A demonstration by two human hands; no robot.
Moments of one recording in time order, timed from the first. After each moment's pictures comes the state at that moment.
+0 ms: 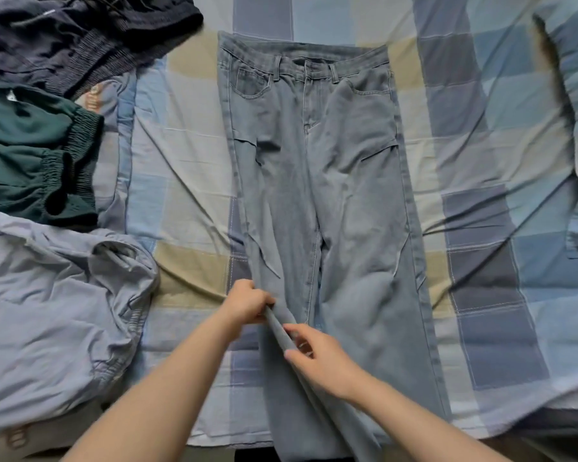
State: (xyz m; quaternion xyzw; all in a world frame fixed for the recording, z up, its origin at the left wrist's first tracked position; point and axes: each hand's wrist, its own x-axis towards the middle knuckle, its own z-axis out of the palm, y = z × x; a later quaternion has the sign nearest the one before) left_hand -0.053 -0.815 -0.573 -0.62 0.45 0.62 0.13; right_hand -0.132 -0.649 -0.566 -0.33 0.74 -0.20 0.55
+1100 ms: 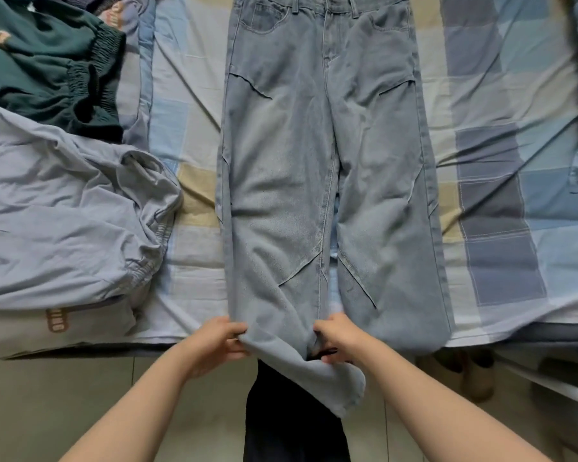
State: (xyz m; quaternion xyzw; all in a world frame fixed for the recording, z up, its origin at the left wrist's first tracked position) left_hand 0.152 -0.702 -0.589 -0.60 0.24 0.74 0.15; right_hand -0.040 -0.567 -0.604 0.00 0.76 -0.13 0.64
